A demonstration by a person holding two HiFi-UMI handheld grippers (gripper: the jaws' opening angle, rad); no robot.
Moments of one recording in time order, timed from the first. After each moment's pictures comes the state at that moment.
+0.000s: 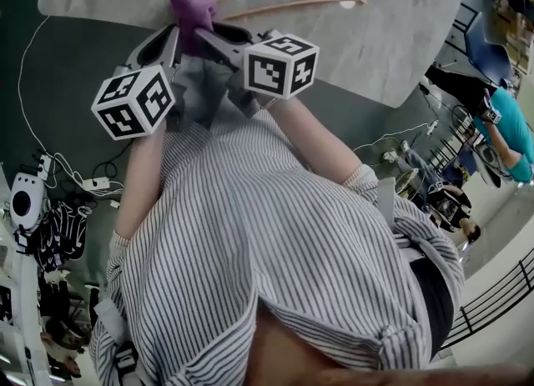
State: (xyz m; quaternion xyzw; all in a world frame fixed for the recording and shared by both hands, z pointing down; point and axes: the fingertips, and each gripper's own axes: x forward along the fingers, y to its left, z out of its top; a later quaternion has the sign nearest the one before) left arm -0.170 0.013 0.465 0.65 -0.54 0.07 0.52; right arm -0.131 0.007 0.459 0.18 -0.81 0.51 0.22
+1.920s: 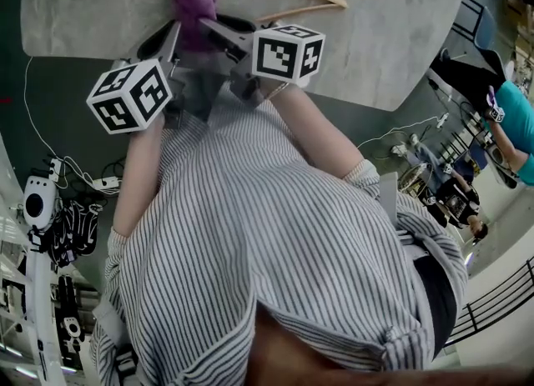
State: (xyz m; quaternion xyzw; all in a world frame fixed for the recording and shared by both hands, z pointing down) left arm -0.110 -0.067 0.461 0.66 -0.51 0.08 0.54; right arm -0.070 -0.082 0.460 0.20 -0.78 0.57 0.17
